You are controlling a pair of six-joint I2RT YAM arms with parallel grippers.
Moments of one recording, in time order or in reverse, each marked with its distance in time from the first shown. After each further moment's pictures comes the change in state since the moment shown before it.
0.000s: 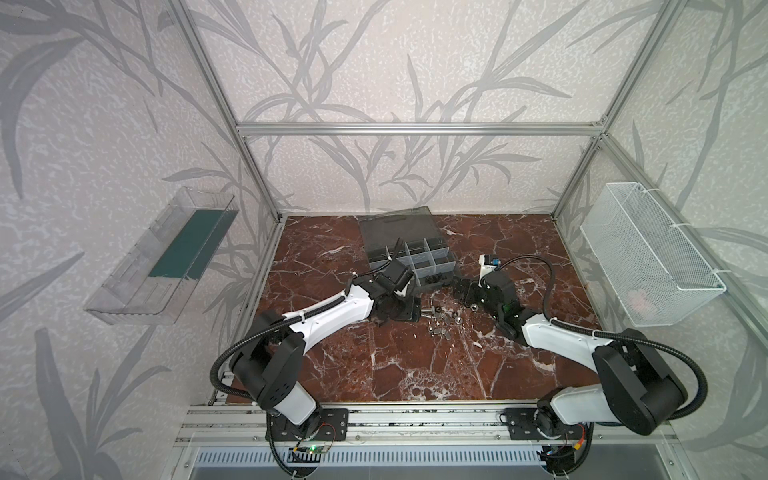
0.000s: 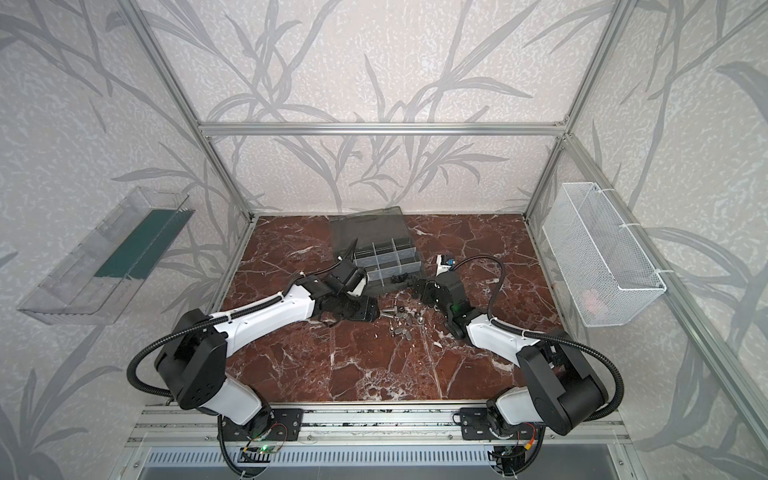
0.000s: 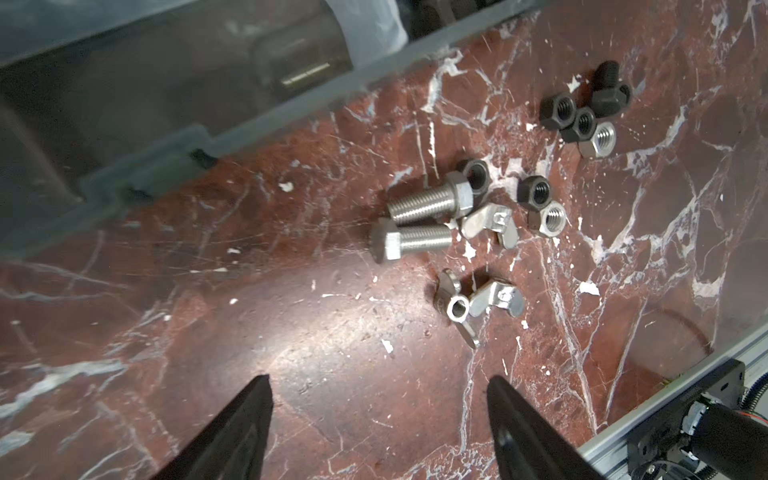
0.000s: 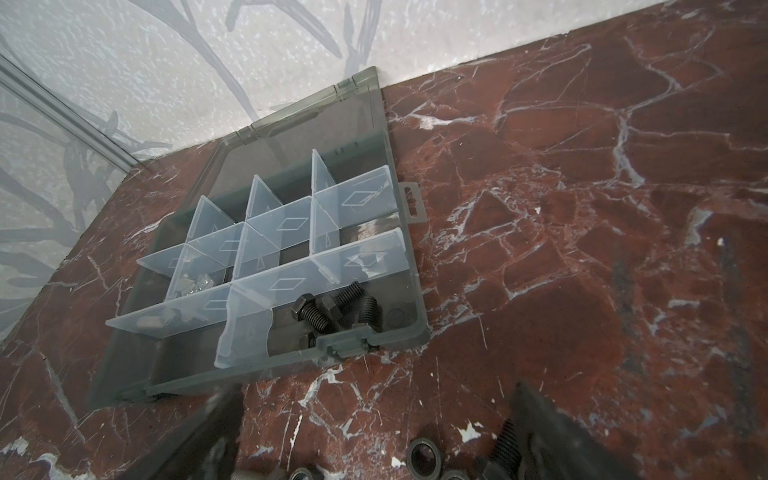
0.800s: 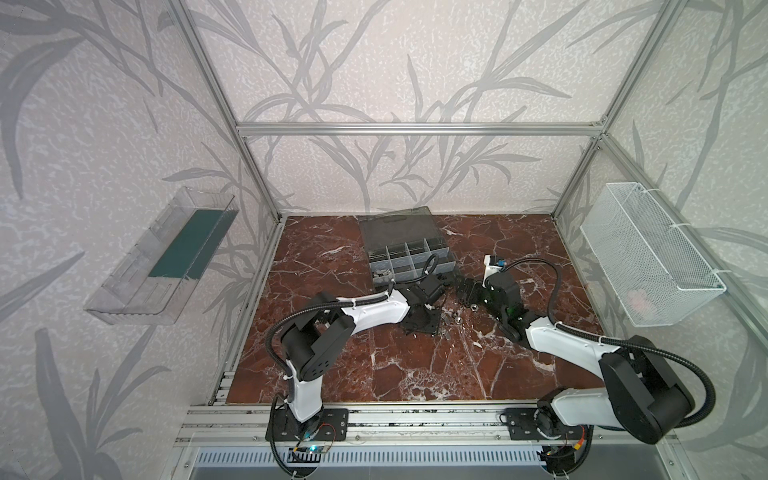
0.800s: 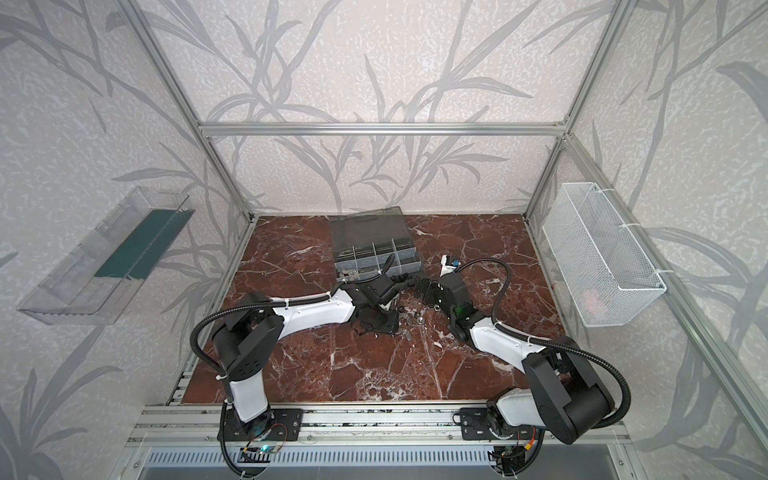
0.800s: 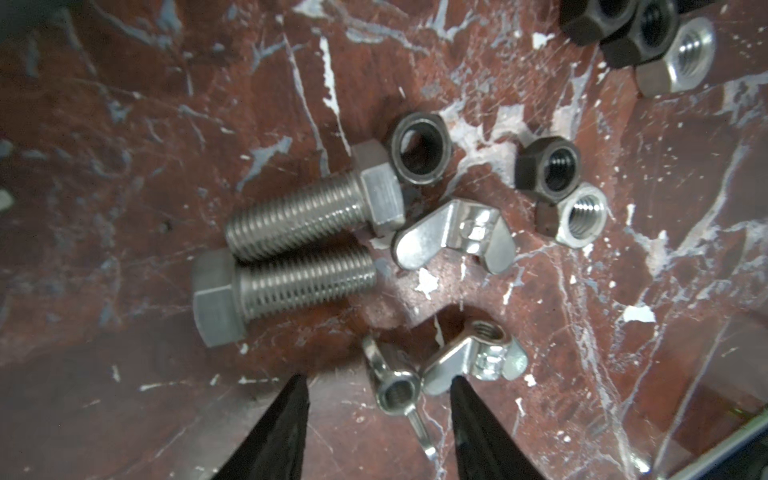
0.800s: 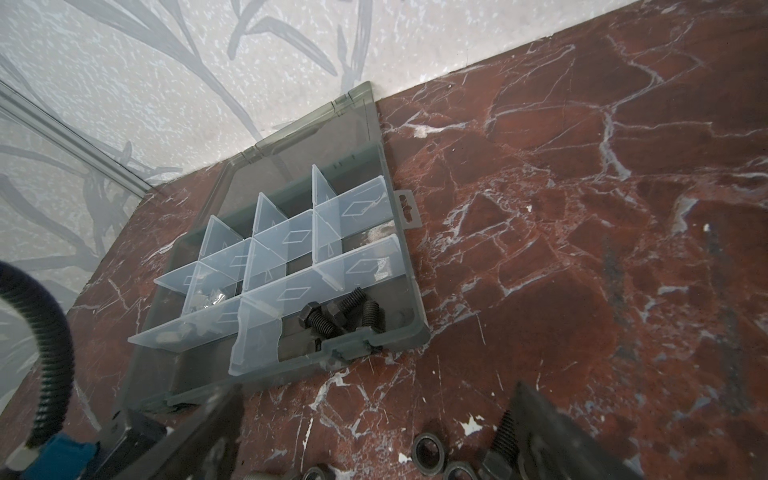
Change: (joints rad) left arm -0.143 0.279 0.126 0.045 -0.063 -0.054; right arm -0.013 -0.046 -0.023 0.004 0.003 0.049
